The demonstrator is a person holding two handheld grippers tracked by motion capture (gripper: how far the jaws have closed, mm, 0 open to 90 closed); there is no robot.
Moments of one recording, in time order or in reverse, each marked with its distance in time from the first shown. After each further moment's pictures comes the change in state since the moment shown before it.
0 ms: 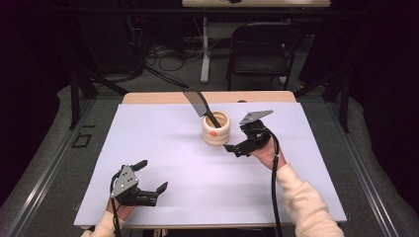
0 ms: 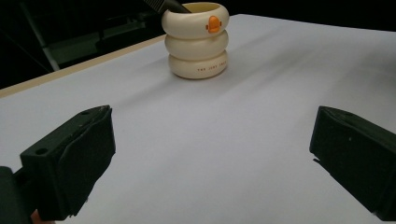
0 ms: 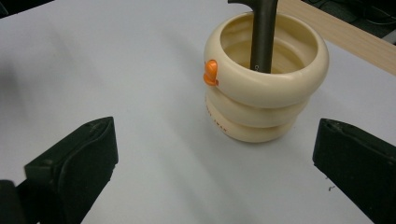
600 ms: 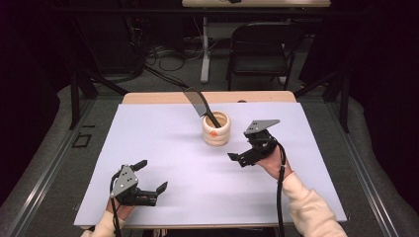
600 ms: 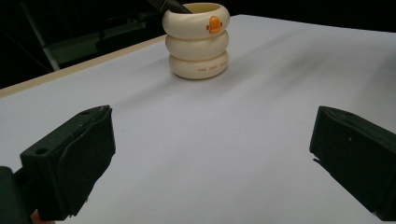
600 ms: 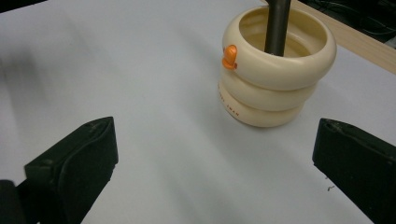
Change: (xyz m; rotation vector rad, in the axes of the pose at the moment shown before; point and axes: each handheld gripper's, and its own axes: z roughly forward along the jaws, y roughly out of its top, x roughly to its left) left arm 0.000 0.000 0.000 0.000 0.000 -0.002; right arm 0.018 -0.017 -0.021 -0.020 -0.007 -0.038
